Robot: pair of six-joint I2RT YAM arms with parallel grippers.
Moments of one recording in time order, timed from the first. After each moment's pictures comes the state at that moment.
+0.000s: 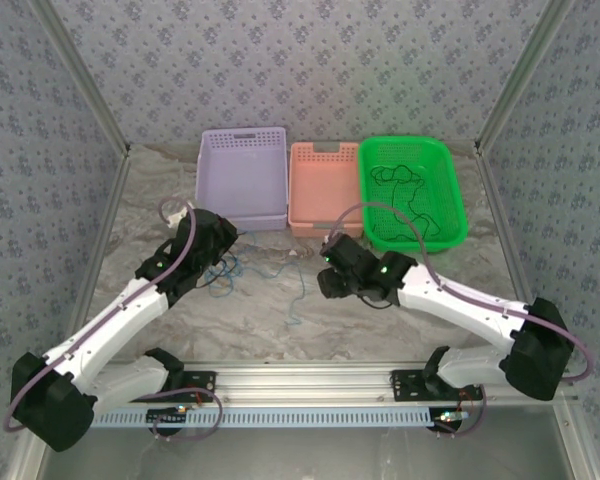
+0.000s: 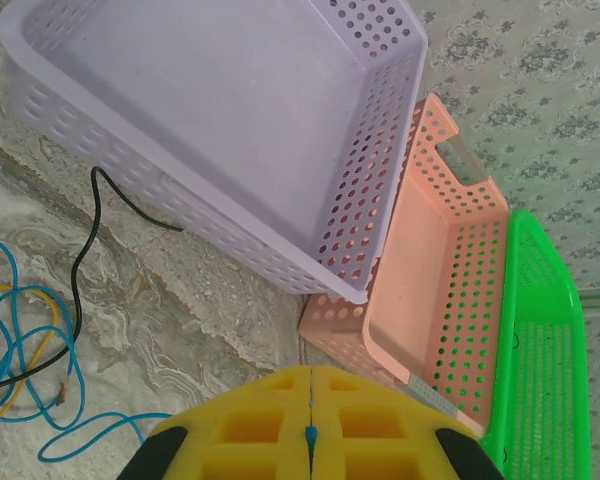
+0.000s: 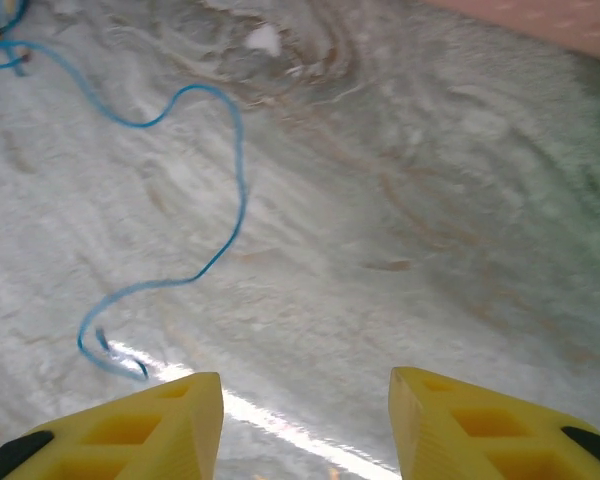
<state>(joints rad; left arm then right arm) -0.56 1.02 0.79 -0.33 -0.25 -1.14 0.95 1.26 0.92 -0.67 0.17 0.52</state>
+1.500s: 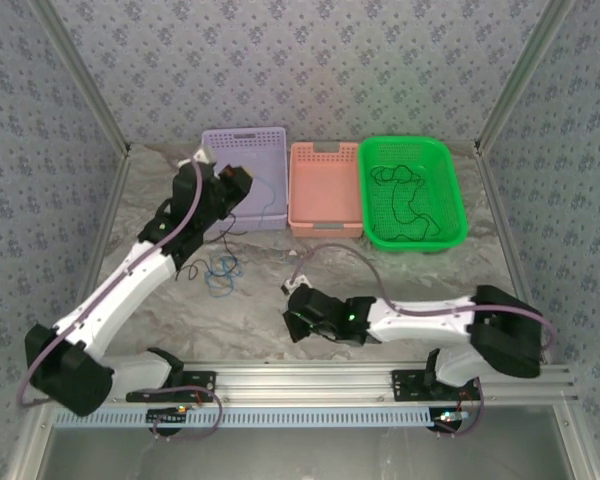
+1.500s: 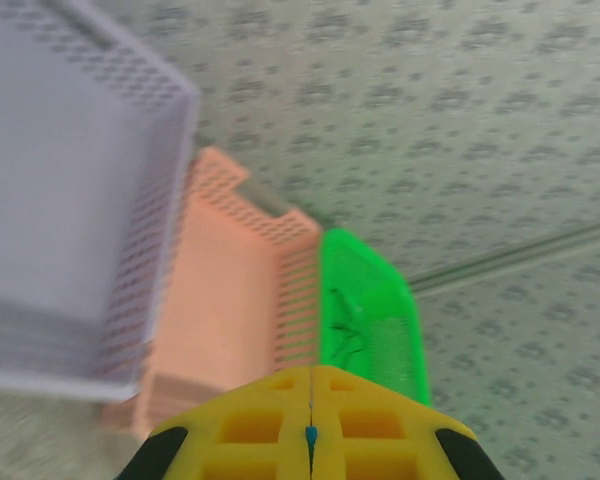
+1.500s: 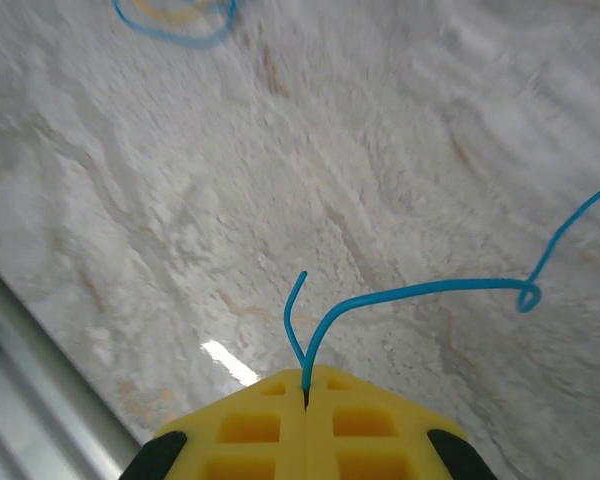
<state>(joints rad) -0.51 1.26 1.15 -0.16 -0.03 -0.99 1.22 1.37 0.73 -0.15 0.16 0.61</state>
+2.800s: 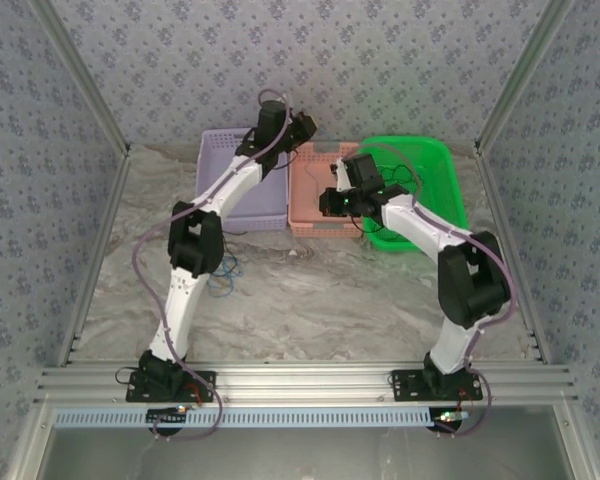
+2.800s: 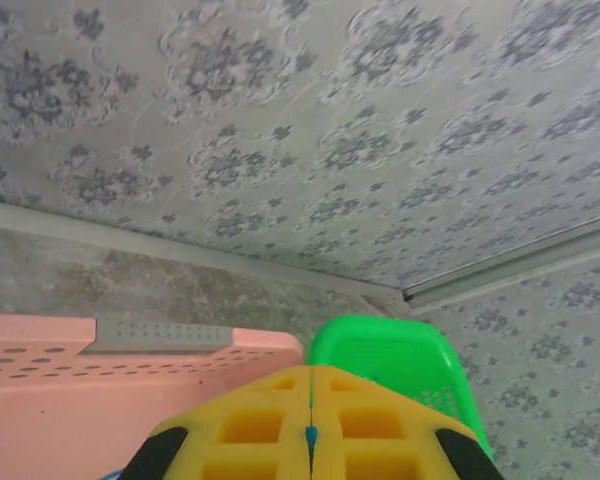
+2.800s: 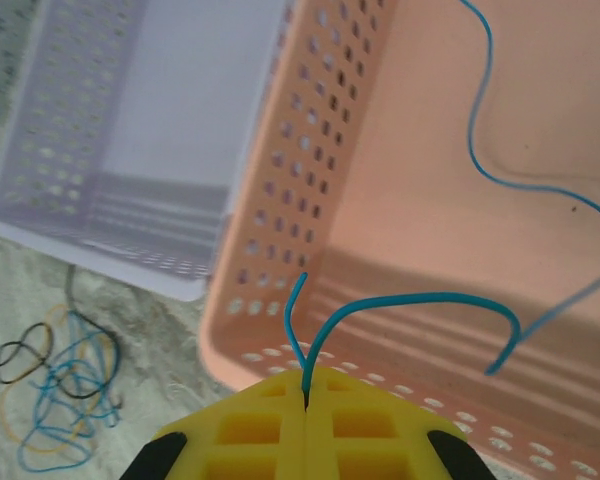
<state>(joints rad) -0.47 2.47 2.31 -0.14 0.21 -0.86 0.44 1.79 1.34 -0.35 -0.30 0.40</state>
